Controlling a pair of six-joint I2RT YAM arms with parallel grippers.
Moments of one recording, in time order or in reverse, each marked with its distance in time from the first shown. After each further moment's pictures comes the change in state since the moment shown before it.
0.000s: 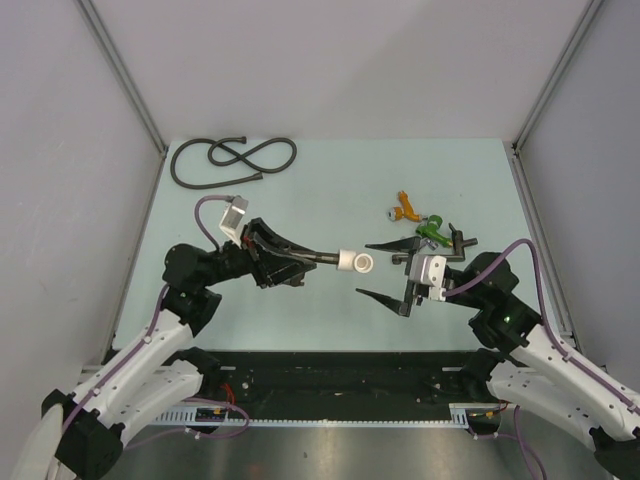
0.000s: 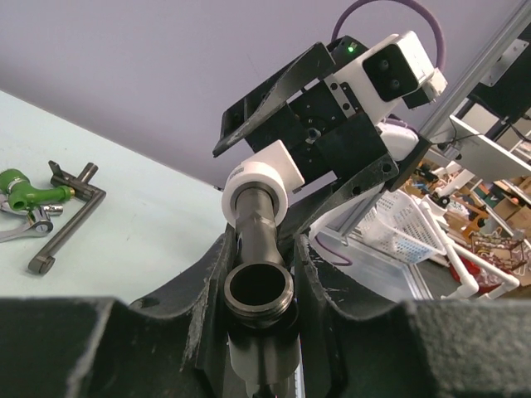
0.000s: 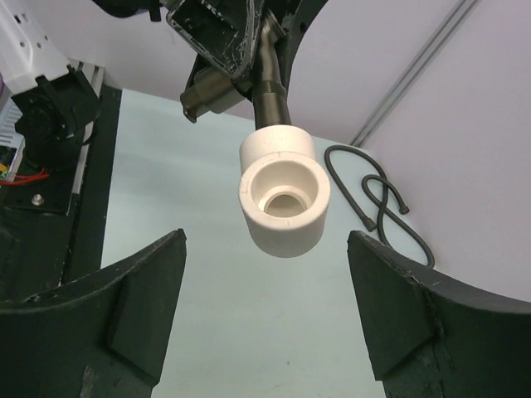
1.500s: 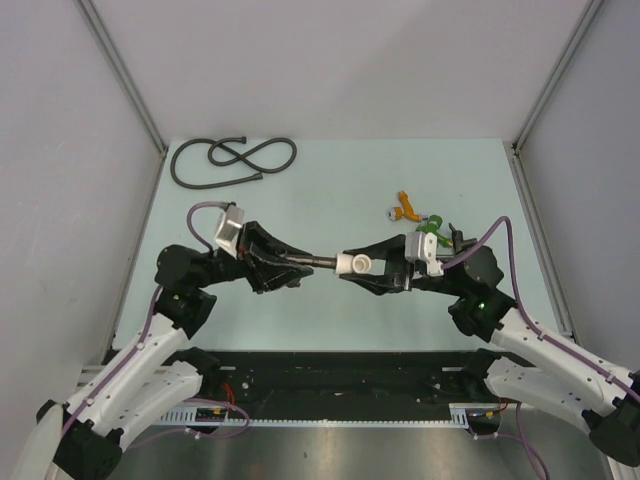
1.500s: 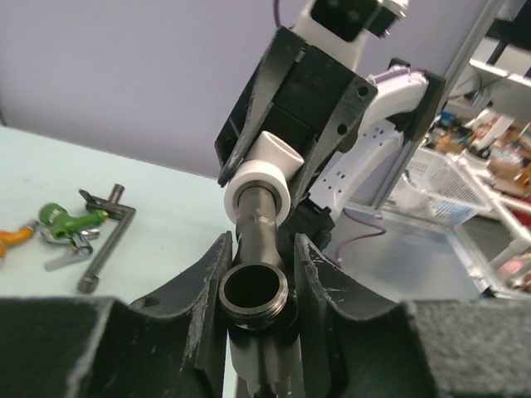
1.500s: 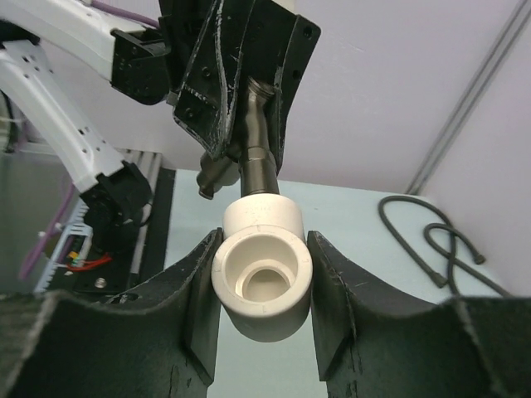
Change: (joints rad) left arm 0.003 -0.029 0.032 -0.040 0.053 0.130; right arm 0.031 0.170 -0.012 0.371 -0.042 0.290
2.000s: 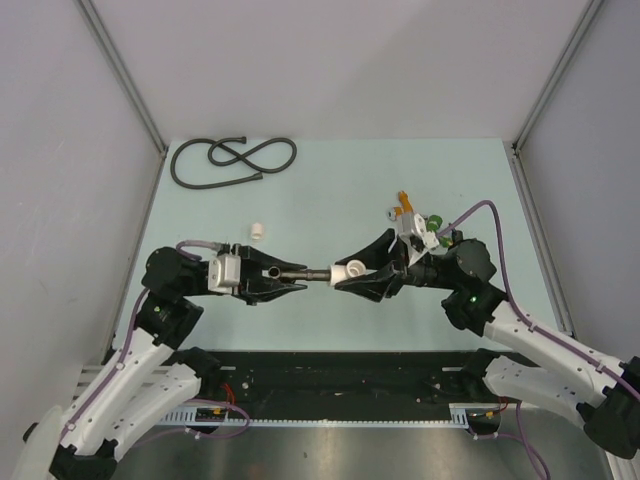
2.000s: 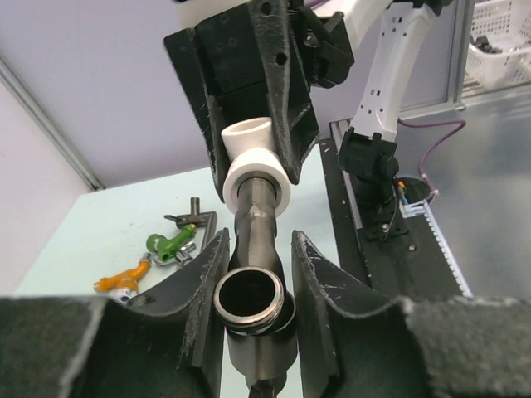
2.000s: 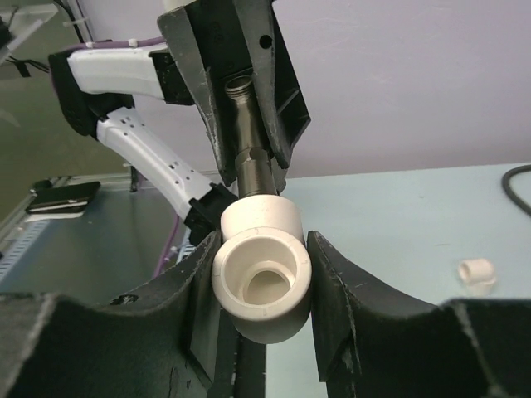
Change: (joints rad) left arm -0.036 -0.121 0.084 -0.333 0.121 0.661; right arm -0.013 0.067 0.017 0.072 -0.095 0.375
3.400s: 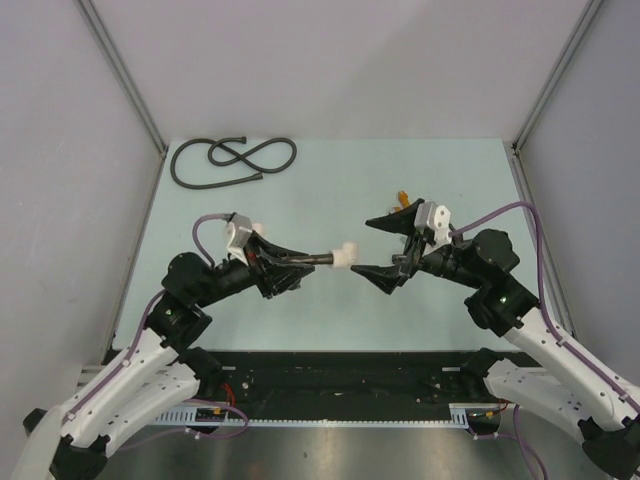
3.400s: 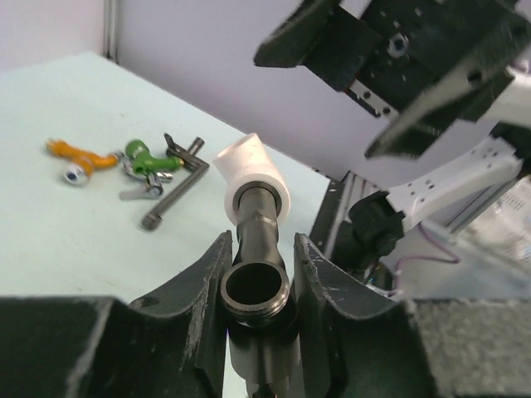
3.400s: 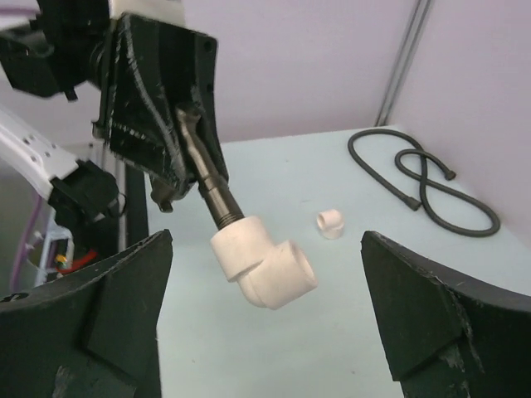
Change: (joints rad) left arm -0.113 -0.021 -0.080 -0.079 -0.505 -0.348; right arm -0.118 -0.104 0.122 -0.361 0.152 -0.214
